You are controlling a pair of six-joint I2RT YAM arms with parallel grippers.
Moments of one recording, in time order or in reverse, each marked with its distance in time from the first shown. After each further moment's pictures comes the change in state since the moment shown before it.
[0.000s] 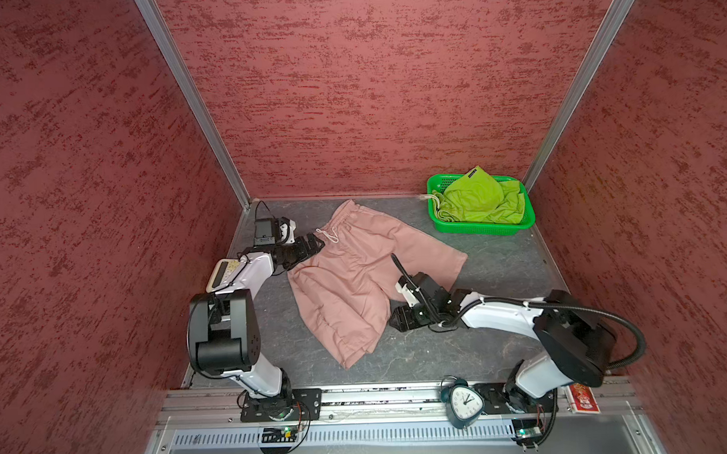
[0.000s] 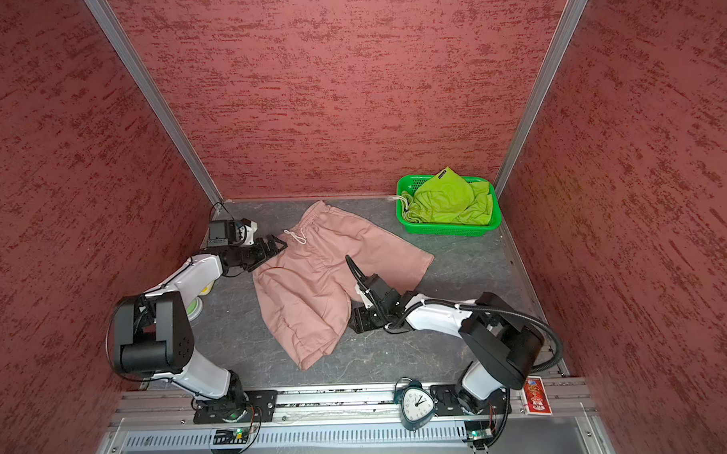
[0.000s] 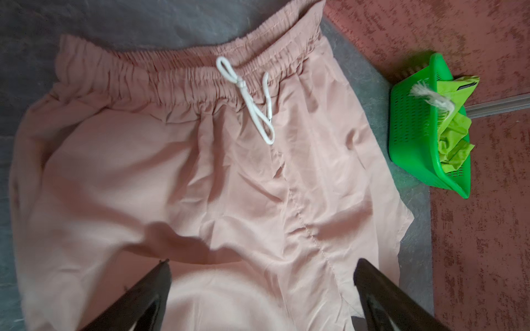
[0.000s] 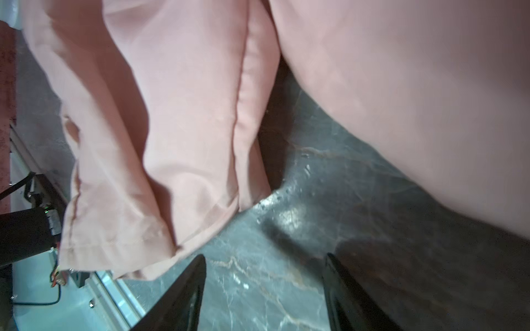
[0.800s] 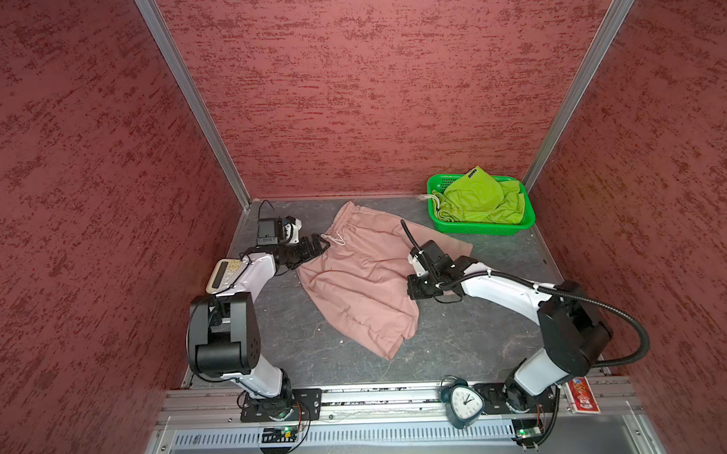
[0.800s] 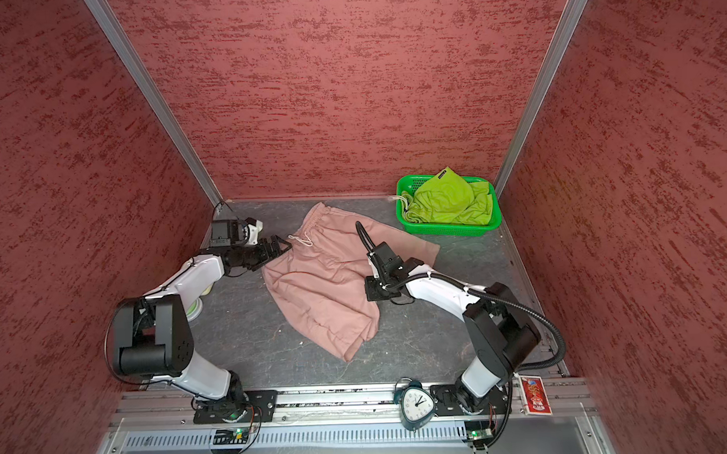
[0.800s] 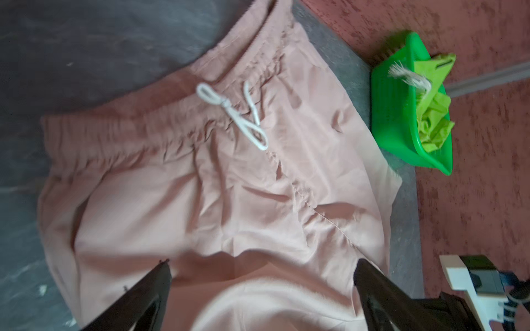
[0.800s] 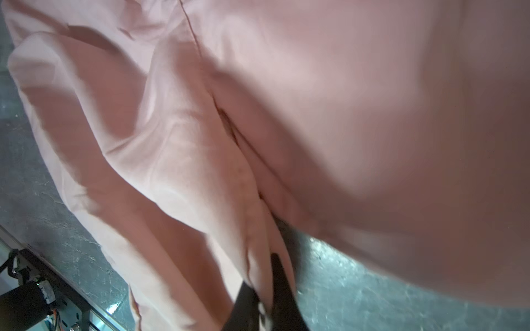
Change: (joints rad) left arm -0.068 -0.009 0.061 -0.023 0.066 0.060; right arm -0.175 -0.006 0.255 -0.432 0.073 -0.095
